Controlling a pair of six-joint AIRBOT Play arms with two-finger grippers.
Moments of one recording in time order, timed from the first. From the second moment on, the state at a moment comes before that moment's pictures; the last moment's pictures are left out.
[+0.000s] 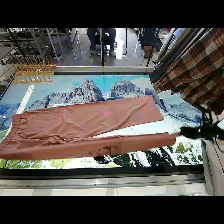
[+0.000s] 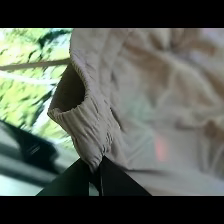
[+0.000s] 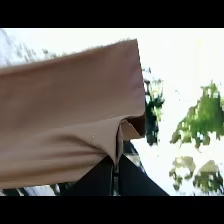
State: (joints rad) left arm 1.10 -1.47 1.32 1.13 -1.44 -1.04; right arm -0.46 -1.11 1.02 -1.24 1.19 1.20
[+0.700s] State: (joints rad) left arm 0.77 -1.69 1.44 0.81 -0.80 -1.39; right arm -0.23 -2.05 2.02 -1.18 0.86 1.45
